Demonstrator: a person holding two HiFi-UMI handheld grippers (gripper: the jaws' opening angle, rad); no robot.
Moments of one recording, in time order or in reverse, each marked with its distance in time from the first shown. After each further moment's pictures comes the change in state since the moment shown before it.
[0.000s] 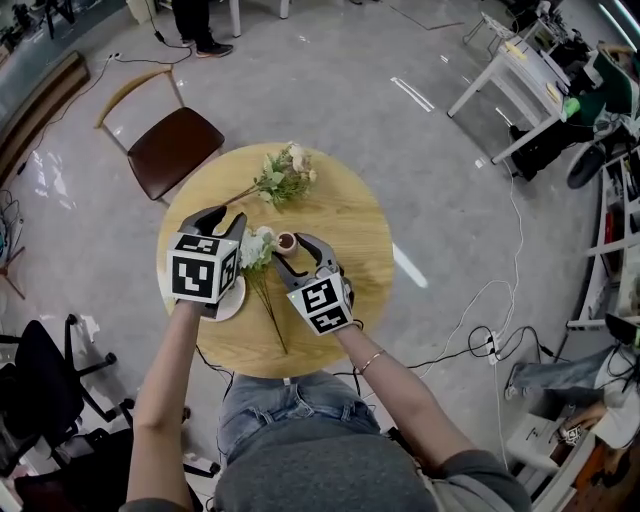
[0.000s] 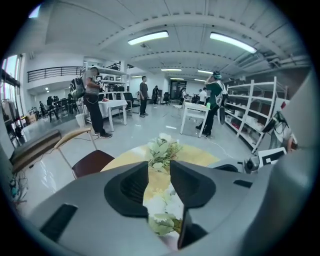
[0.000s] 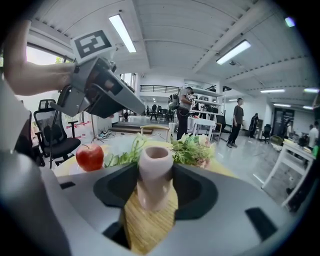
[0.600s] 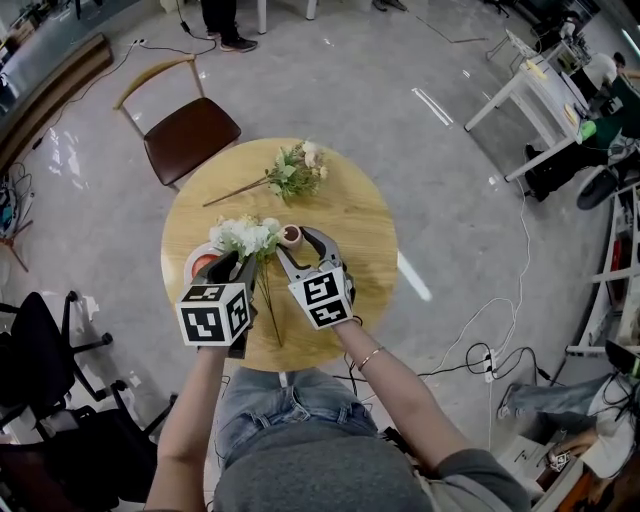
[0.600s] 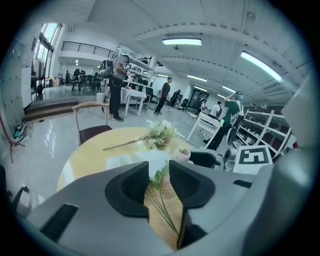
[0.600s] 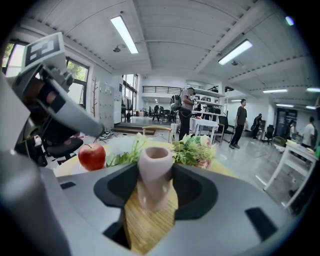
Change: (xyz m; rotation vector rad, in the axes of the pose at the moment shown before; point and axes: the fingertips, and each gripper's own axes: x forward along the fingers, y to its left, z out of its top) left arm -0.036 -0.047 -0.082 -0.353 -0.014 0.056; right arm 0.002 0.001 -0.005 0.001 -0.013 0.030
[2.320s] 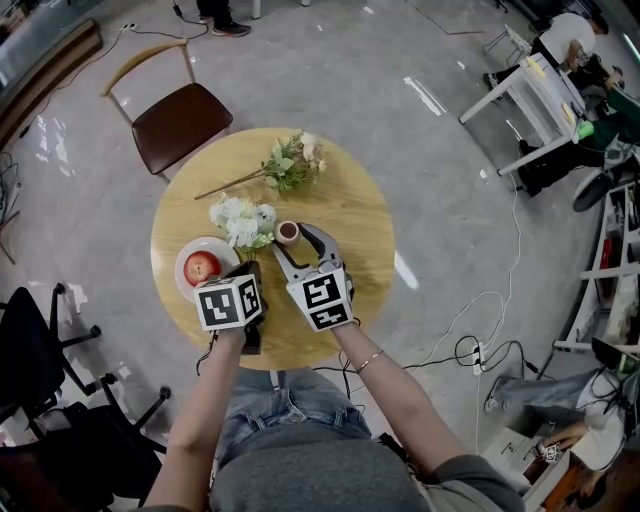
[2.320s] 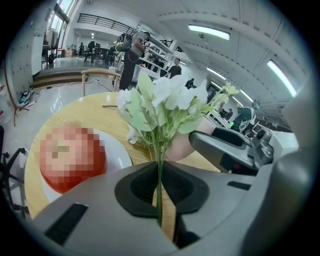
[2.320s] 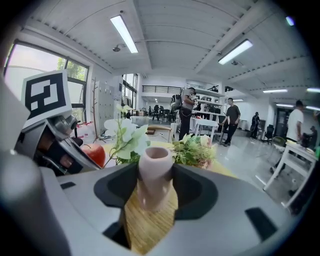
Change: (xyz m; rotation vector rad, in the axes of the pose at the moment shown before) left arm 0.055 0.008 -0.075 -0.239 0.187 0.003; right arm -0.001 0.002 0.002 0.008 0.001 0.001
